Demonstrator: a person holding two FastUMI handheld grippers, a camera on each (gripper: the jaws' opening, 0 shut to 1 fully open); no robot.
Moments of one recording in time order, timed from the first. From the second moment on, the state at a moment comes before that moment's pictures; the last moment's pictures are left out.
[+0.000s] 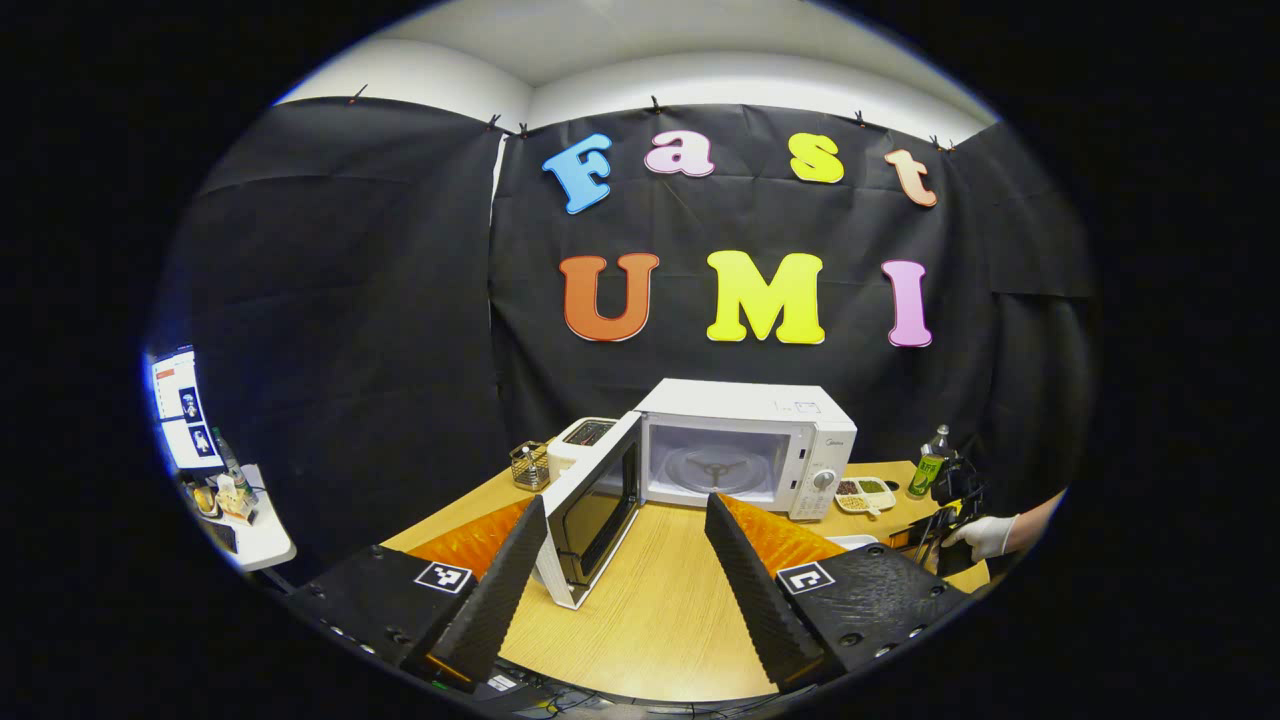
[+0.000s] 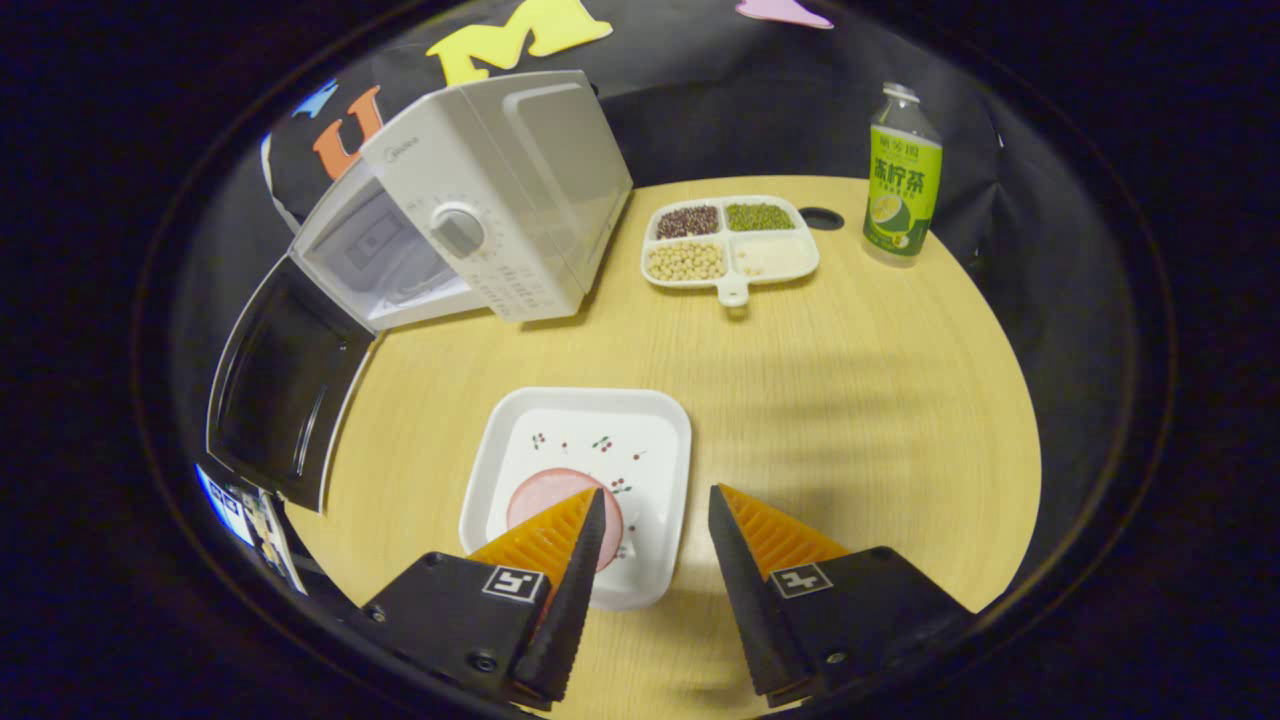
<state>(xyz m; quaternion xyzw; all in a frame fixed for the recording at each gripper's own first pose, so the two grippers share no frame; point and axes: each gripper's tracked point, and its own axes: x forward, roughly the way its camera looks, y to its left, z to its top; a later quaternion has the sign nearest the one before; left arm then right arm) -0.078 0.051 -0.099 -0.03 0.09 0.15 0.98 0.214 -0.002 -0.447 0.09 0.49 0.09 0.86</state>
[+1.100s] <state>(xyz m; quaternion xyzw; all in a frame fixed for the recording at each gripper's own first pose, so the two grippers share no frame) -0.073 0.055 -0.108 -0.04 0.09 0.19 0.98 0.215 0.017 -0.454 0.23 0.57 0.09 0.78</state>
